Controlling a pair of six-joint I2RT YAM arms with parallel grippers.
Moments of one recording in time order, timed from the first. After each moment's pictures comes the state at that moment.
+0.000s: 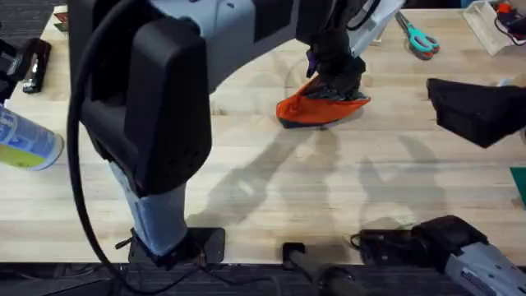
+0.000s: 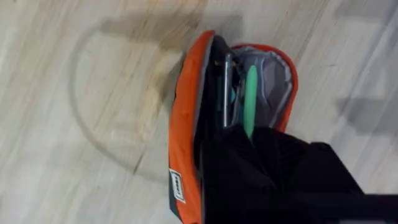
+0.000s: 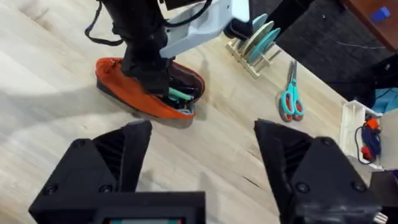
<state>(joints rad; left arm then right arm) -0.72 2.03 1.77 -0.90 0.28 0.33 0.26 0.74 1.28 -1.12 -0.01 -0.41</state>
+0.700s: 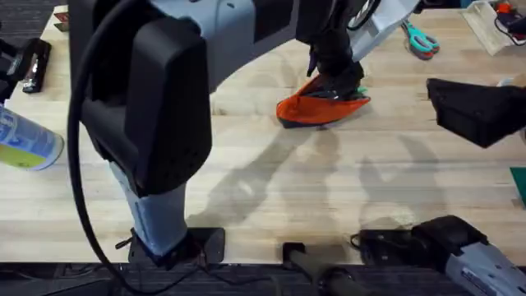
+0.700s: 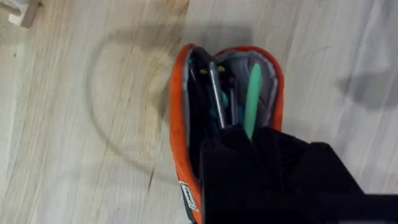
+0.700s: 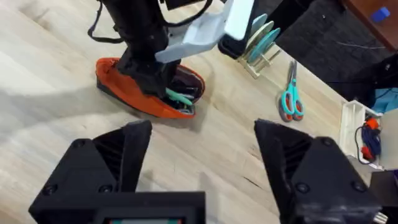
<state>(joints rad) -0.72 2.03 1.77 -0.90 0.31 0.54 0.26 0.74 1.28 -1.12 -0.01 -0.41</state>
